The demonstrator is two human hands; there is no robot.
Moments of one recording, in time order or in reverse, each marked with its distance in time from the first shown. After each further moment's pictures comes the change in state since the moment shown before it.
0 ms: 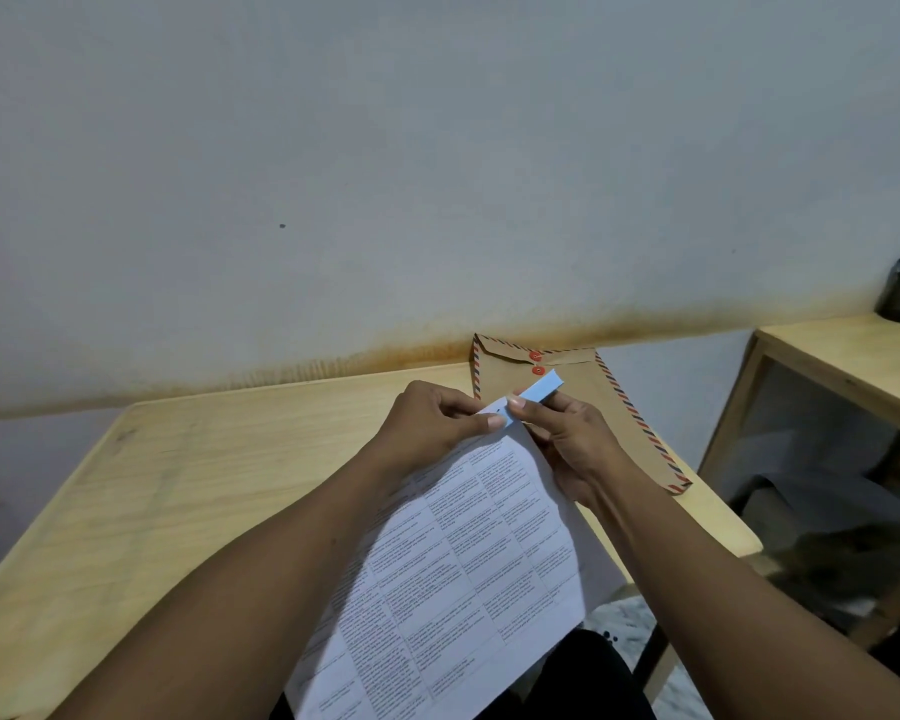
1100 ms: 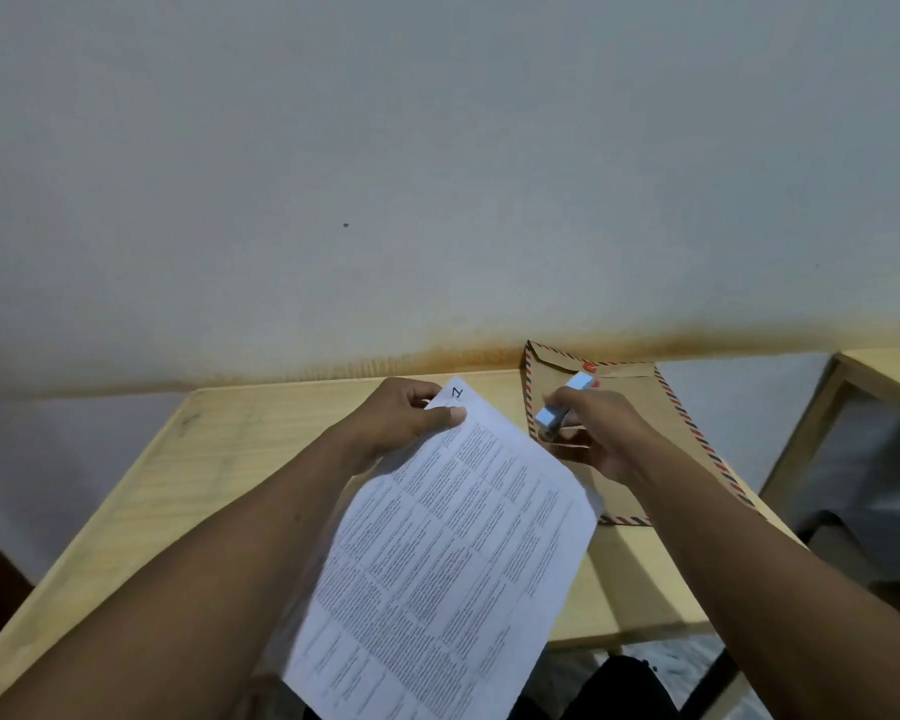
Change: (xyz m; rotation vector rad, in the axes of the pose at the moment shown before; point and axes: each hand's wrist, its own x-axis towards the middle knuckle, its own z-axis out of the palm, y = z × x) left_hand -0.013 -0.020 -0.083 -0.109 -0.008 -0.181; right_hand 0.049 -0.011 0.023 -0.312 0.059 0.149
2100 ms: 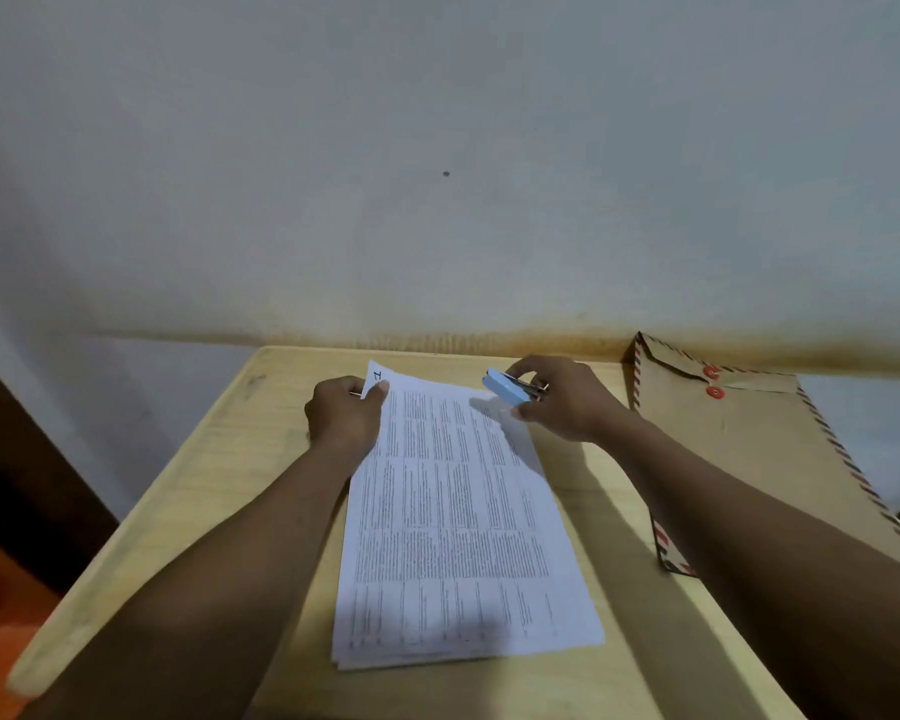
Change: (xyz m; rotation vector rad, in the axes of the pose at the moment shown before) left_hand 0.044 -0.128 -0.106 0.092 0.901 -0.322; right_hand 0.107 0.011 0.130 -1.040 -0.230 -0.535
